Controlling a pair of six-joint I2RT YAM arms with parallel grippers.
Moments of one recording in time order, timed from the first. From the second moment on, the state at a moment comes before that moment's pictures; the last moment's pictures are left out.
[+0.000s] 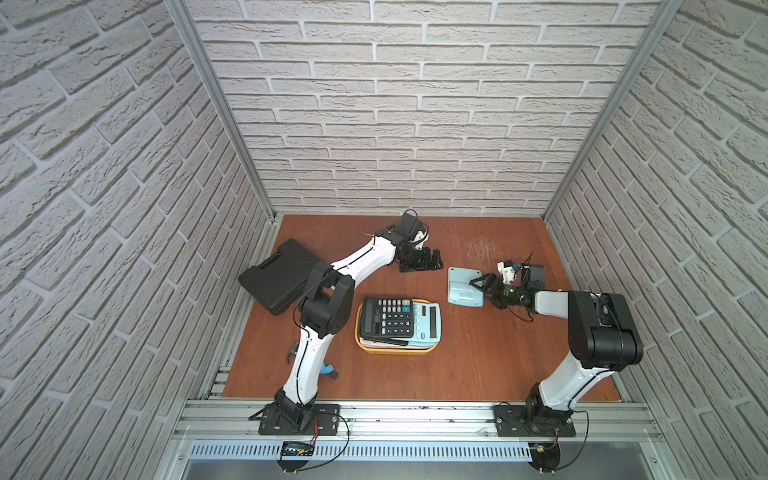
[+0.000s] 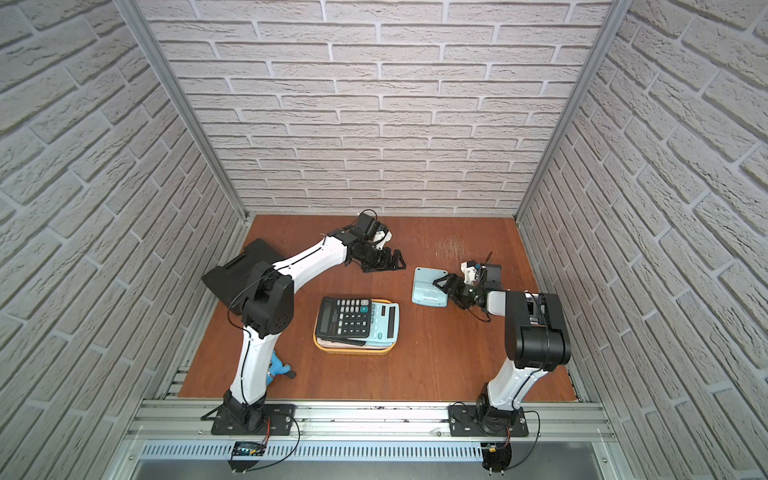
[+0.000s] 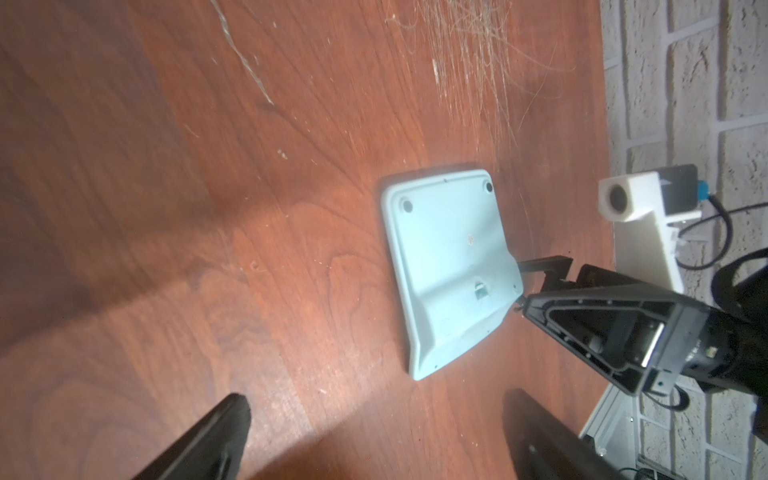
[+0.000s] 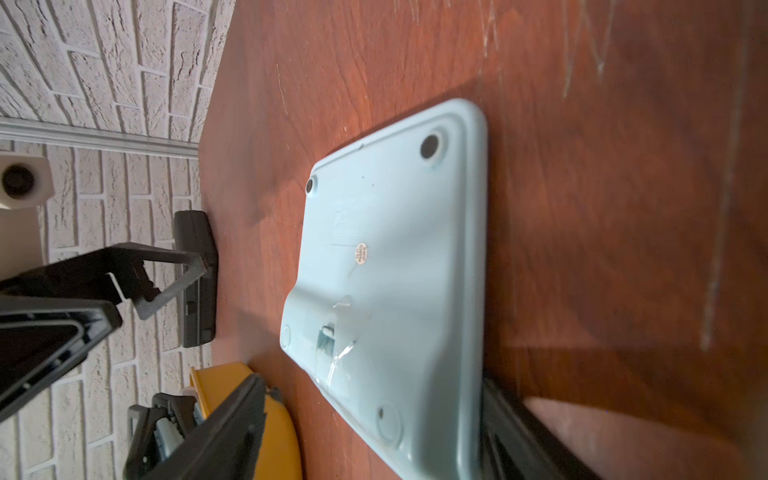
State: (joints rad) left arm -0.52 2.21 1.86 -0.68 0.44 -0.47; right arm -0.16 1.75 0.72 0.13 -0.77 0.59
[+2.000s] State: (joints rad) left arm -0.49 1.75 1.62 -0.57 0.51 -0.67; right arm 0.45 1.10 0.87 -0.37 0.14 0.10
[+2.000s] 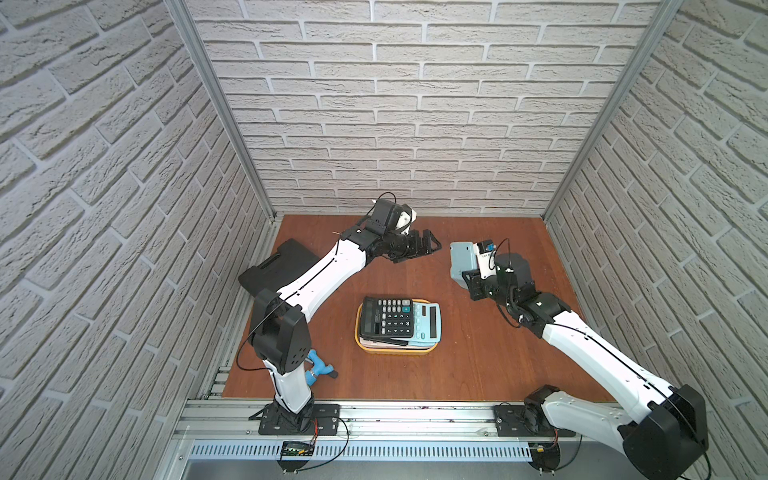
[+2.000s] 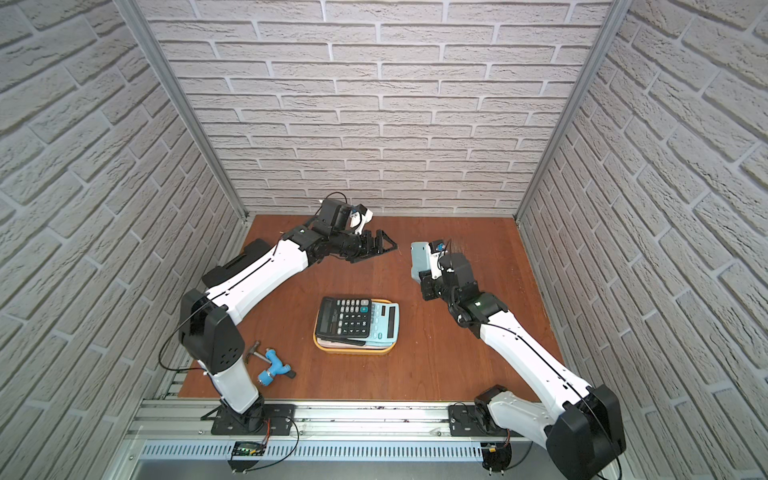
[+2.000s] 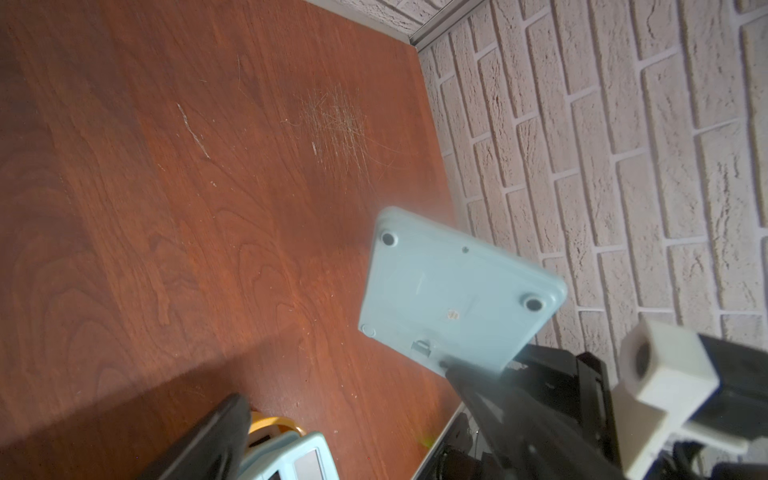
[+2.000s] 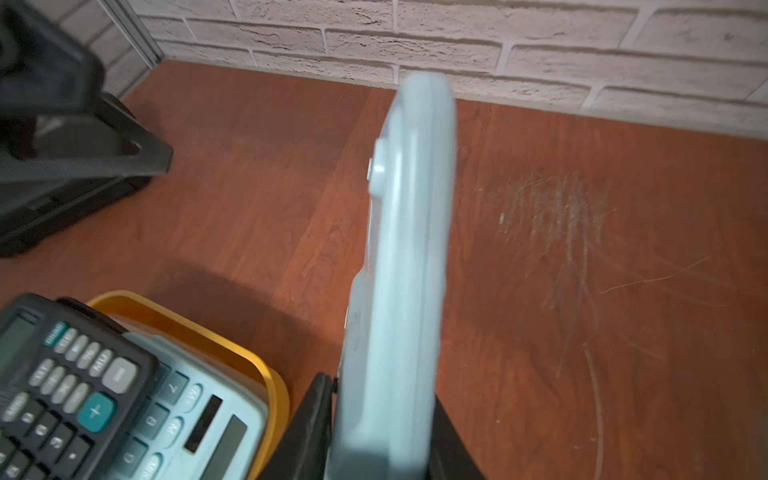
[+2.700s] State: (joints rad) left arm -0.47 1.63 1.63 -0.78 0.46 -0.80; right arm 1.01 1.34 0.85 0.13 1.00 -0.71
